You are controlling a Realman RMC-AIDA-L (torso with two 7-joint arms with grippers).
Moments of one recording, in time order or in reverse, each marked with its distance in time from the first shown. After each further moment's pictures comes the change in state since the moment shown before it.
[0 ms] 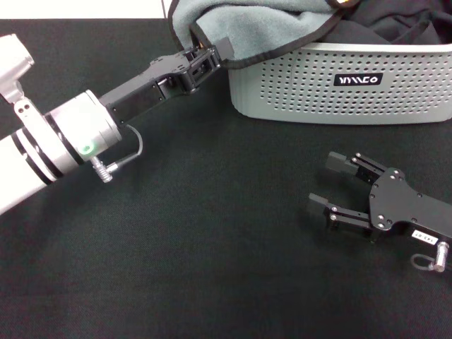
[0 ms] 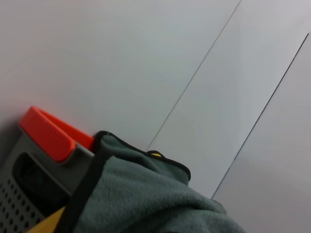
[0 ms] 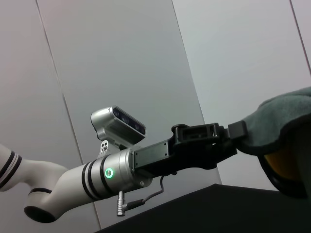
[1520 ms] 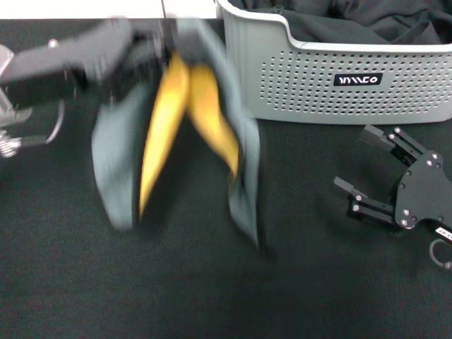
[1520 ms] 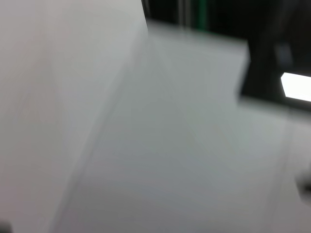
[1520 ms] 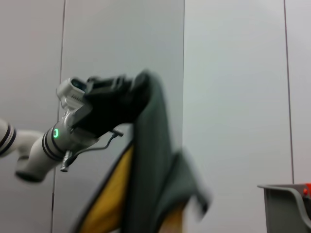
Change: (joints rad) left arm 0.051 0.130 0.213 0.365 -0.048 0.499 -0.221; right arm -0.055 0.000 -0.063 0.012 0.191 0.091 -0.337
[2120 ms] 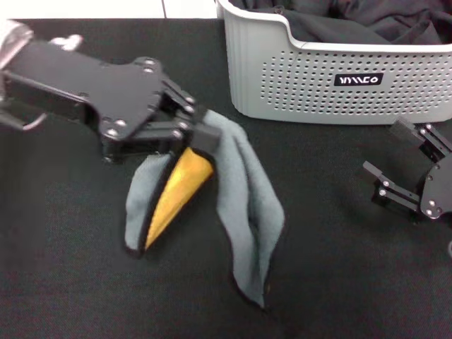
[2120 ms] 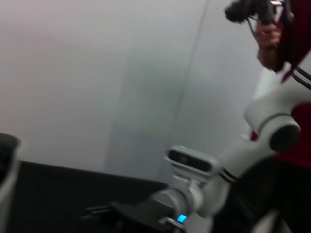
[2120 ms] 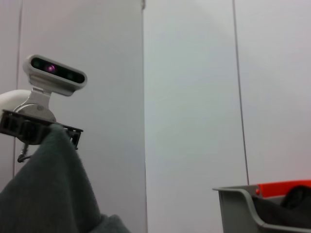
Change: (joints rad) left arm -0.077 0.095 0.258 0.347 0.109 0.068 -0.199; right arm -0.045 0.000 -0.002 0.019 0.097 0.011 0.033
